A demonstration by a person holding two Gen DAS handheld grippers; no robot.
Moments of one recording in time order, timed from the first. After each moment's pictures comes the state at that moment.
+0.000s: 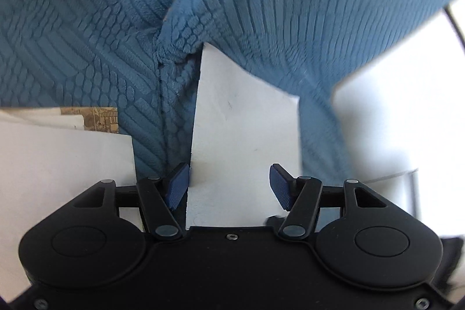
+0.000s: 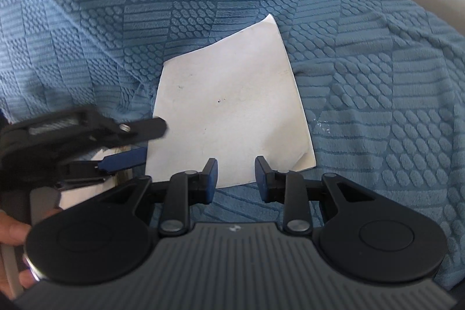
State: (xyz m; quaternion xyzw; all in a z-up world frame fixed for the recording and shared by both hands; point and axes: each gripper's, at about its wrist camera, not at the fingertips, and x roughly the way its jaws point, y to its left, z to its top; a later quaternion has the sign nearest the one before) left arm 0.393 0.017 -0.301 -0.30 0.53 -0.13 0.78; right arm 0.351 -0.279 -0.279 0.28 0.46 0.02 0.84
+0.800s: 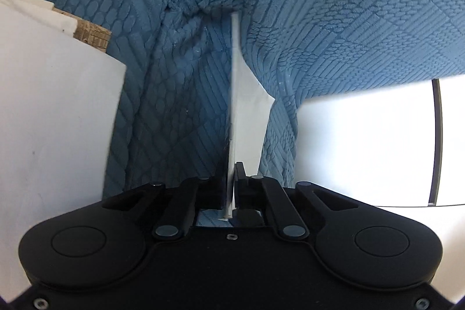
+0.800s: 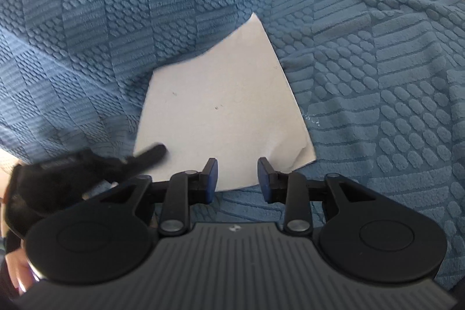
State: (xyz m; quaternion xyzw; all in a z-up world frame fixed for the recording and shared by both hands) left arm 0.384 0.029 -0.336 -0.47 0.53 -0.14 0.69; right arm 0.344 -0.300 -0.283 0.38 0.44 0.01 0.81
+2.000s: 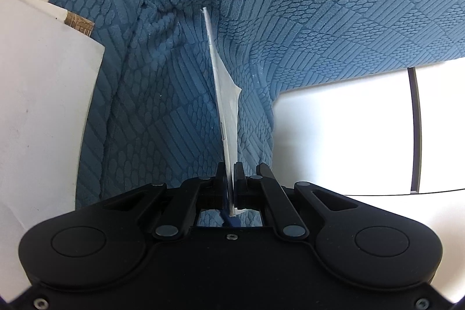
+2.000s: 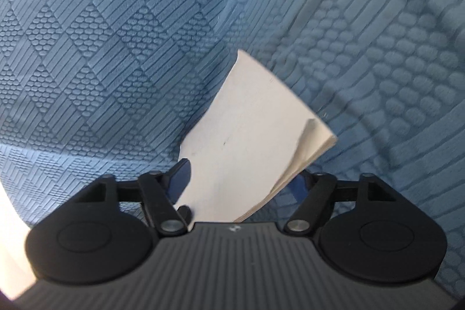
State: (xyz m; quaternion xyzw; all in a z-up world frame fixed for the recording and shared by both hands) left arm 0.368 0.026 -0.309 -0.48 0.51 -0.17 0.69; right arm 0.329 -0.332 -0.312 0.61 0.33 0.01 0.72
